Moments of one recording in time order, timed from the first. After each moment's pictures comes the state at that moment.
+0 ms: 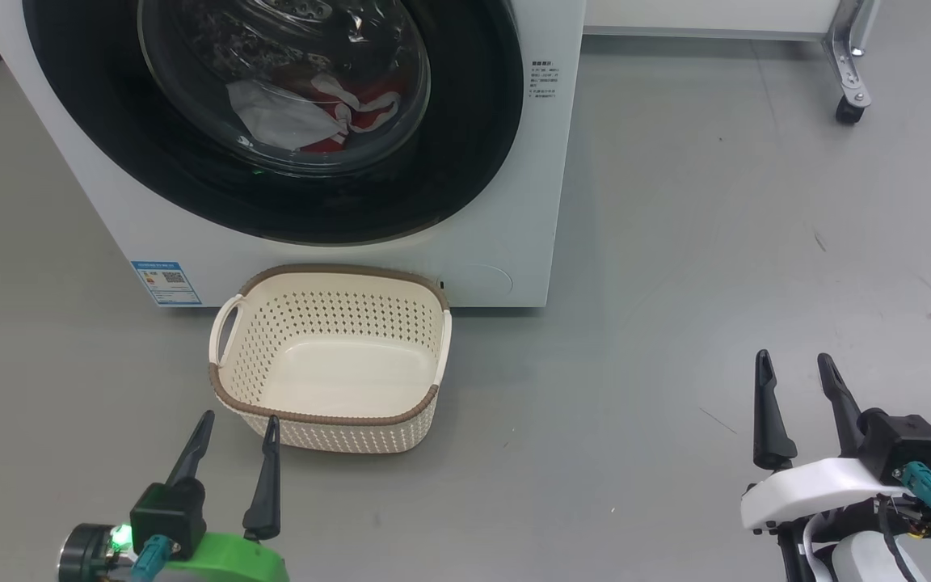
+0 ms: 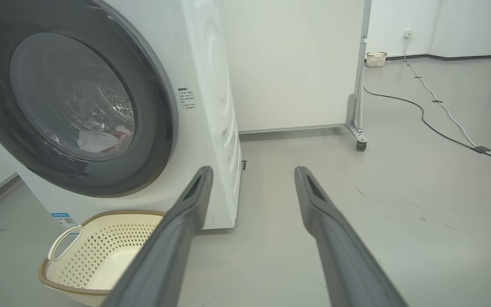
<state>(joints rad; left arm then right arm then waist) -0.01 0.06 -0.18 0.24 -0.23 0.01 -0.25 0.00 -0.10 0.15 0.17 0.38 -0.03 -0.23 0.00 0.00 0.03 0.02</state>
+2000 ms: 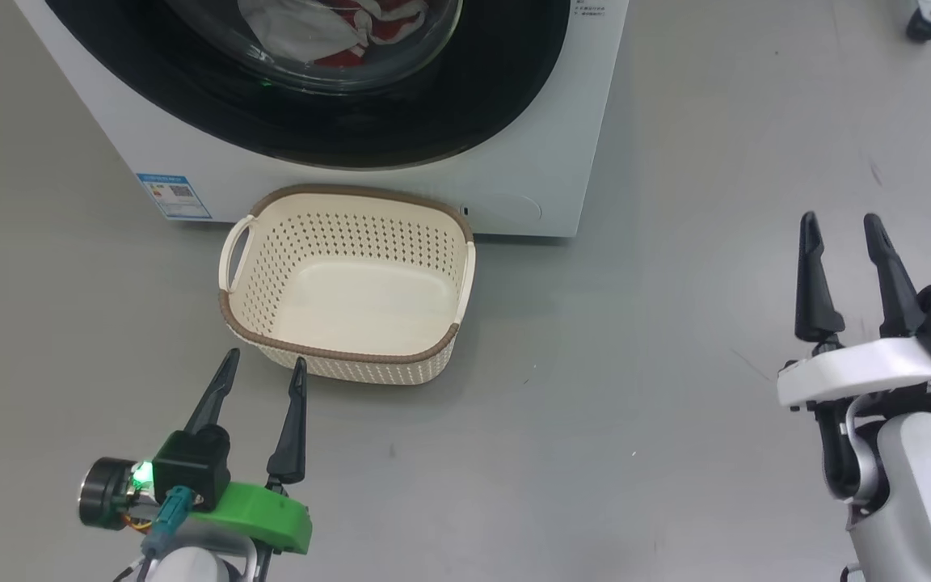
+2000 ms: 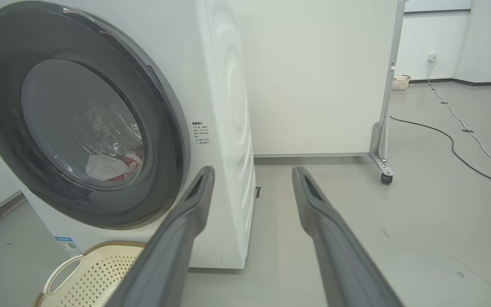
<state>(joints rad) -0.10 0.05 -0.22 0.22 -0.21 0.01 -0.25 -0.20 -0.17 0.12 0.14 0.40 0.02 -0.20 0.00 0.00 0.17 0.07</state>
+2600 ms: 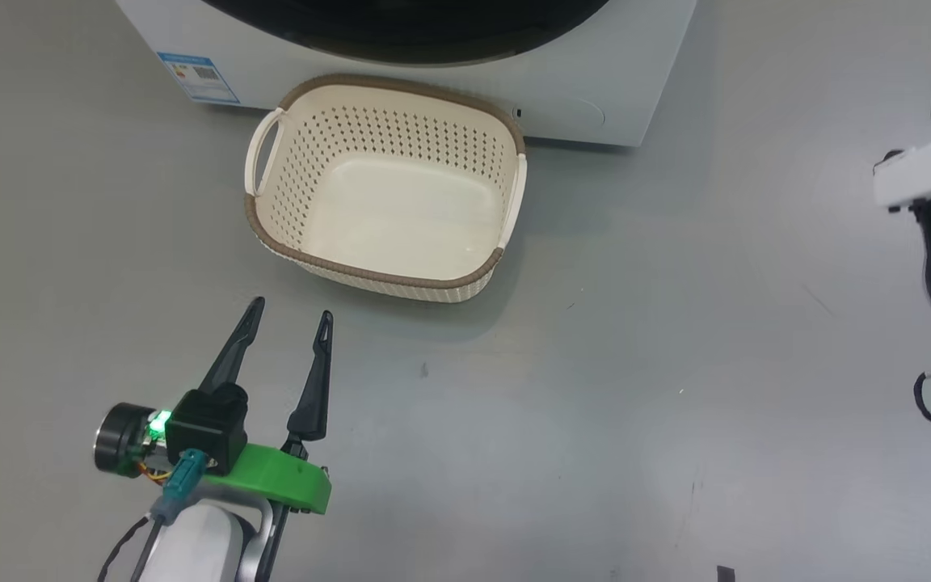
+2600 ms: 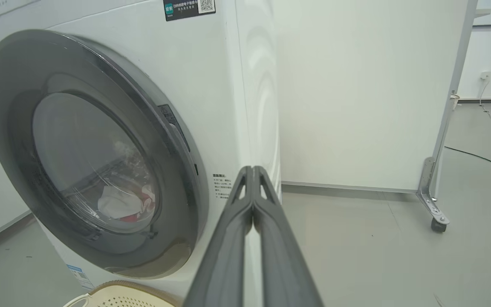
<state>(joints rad) -0.18 0.04 -0.27 0.19 -0.21 -0.01 -0.25 -0.56 -0.28 0.09 0.09 0.44 0.06 -0.02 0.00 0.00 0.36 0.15</state>
